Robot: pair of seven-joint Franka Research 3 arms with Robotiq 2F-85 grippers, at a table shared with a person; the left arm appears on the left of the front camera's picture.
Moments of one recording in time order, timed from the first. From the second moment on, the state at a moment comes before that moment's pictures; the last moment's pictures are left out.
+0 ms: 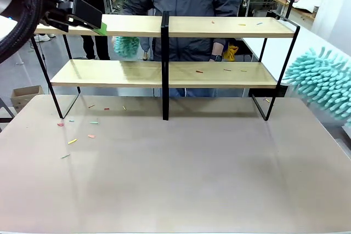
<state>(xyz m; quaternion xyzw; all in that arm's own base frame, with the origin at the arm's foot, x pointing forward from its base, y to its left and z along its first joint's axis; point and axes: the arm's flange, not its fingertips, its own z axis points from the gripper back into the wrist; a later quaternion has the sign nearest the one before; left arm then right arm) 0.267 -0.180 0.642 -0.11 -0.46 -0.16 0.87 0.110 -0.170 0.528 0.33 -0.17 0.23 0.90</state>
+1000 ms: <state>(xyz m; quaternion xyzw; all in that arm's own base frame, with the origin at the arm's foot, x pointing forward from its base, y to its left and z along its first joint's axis) 0.267 -0.180 0.642 -0.11 -0.46 -0.16 0.87 0.116 -0.134 0.524 0.30 -0.15 0.28 0.90</state>
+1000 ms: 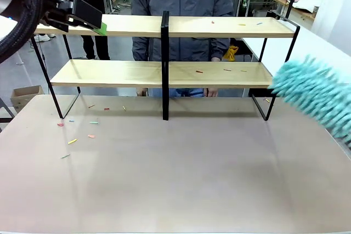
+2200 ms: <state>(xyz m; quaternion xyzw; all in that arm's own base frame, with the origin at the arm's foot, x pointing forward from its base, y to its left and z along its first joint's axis) 0.267 -0.180 0.641 -0.11 -0.46 -0.16 0.87 0.178 0.134 0.533 0.16 -0.06 0.50 0.85</state>
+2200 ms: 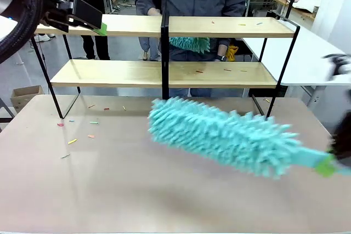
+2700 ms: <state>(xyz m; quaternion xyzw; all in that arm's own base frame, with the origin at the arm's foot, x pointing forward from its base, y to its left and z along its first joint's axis) 0.267 -0.180 0.641 -0.11 -0.46 -0.16 0.87 0.189 0.244 0.463 0.13 -0.02 0.53 0.84</state>
